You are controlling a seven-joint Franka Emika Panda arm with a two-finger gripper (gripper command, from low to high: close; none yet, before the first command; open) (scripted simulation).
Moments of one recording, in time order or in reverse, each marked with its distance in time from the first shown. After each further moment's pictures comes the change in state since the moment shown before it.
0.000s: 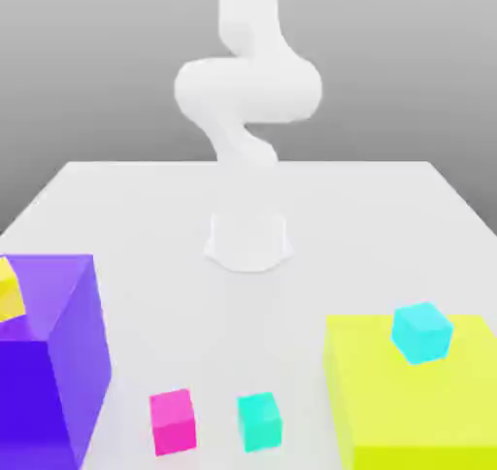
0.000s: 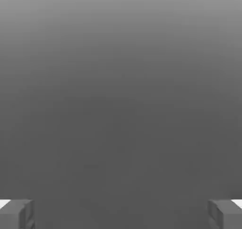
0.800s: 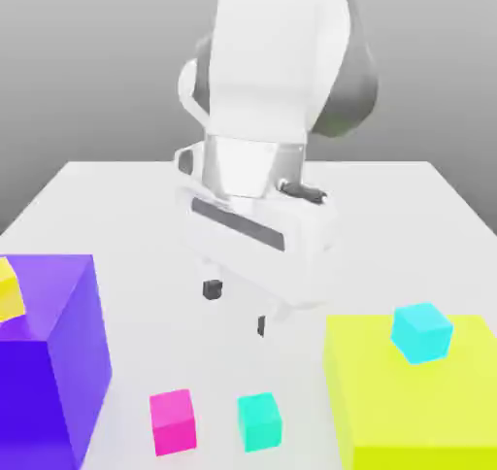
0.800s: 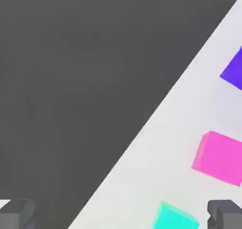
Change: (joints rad) arm -0.259 0.708 0.257 -0.203 -0.158 0.332 1.061
